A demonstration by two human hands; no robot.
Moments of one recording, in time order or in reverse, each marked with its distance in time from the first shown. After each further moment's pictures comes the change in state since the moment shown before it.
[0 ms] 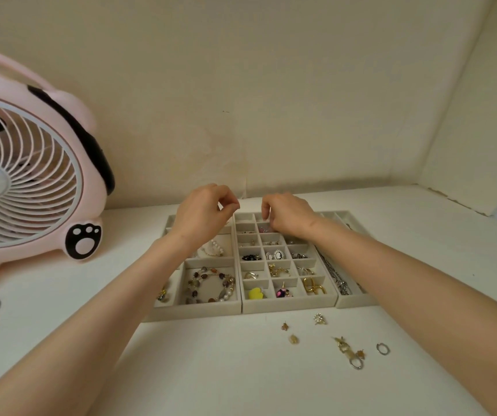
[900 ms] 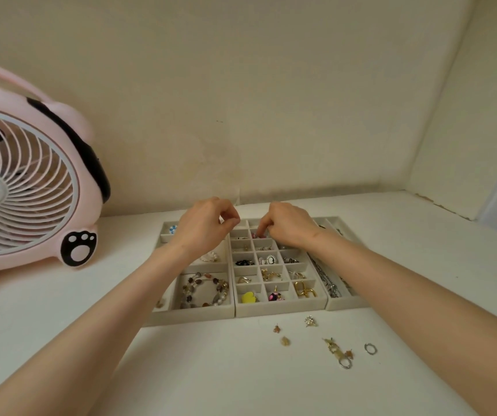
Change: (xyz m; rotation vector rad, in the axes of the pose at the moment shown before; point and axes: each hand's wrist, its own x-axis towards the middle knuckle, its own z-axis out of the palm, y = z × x) left_hand -0.005 0.008 0.004 0.054 -0.093 0.021; right_hand -0.022 0.001 -0.007 0.062 0.012 0.007
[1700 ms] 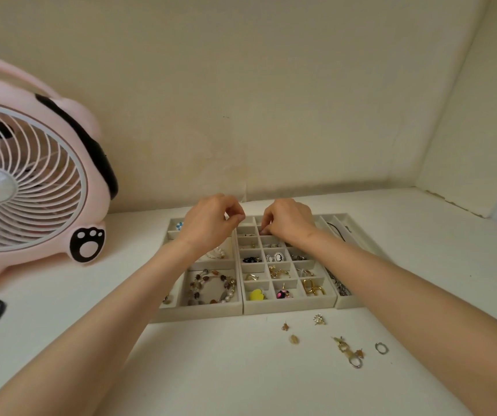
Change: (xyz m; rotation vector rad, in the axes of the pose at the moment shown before) left_hand 0.001 -0.004 0.001 -0.018 0.011 -0.012; right_hand 0.017 -0.007 0.017 -0.045 0.089 0.123
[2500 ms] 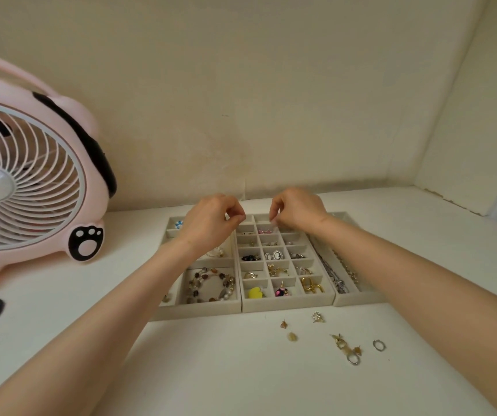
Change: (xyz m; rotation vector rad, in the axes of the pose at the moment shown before) left_hand -0.001 0.001 0.002 0.020 -0.026 0.010; right_hand 0.000 0.013 -0.027 0.067 -0.059 0.004
